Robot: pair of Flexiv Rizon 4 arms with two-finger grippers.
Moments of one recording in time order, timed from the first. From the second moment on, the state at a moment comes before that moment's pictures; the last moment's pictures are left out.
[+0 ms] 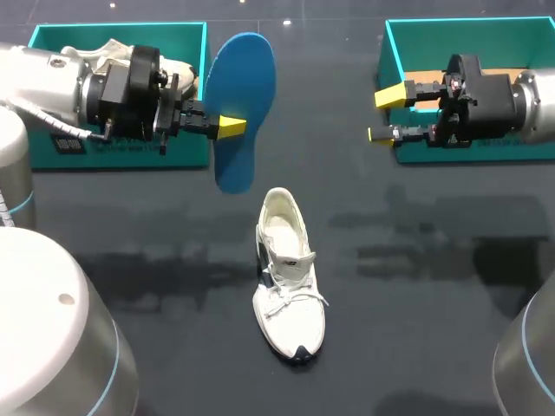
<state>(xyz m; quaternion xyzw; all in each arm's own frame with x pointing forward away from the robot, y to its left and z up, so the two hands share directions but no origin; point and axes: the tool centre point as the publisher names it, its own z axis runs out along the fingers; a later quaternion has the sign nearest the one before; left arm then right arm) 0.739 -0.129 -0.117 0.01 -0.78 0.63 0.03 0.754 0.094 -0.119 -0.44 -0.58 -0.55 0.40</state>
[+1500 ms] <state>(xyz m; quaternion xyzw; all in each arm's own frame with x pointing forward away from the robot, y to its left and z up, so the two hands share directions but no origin) 0.769 -0.183 -0.182 0.45 -0.57 0.52 0.46 0.754 0.094 -0.119 -0.44 -0.58 -0.55 0.40</state>
